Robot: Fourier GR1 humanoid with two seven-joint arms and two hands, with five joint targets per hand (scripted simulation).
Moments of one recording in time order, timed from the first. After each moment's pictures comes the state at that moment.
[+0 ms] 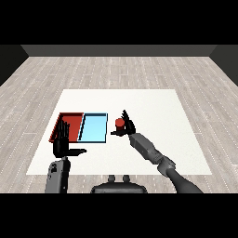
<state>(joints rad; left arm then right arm) 0.05 0.08 0.15 -1.64 0.13 -0.14 -0.46 -0.84 0.00 0.68 -0.42 -0.97 -0.18 -0.64</state>
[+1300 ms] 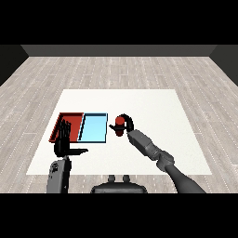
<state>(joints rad) 0.04 0.07 0.14 -1.64 0.12 -0.13 -0.45 -0.95 0.00 0.86 -0.36 -1.00 -0.57 -0.47</state>
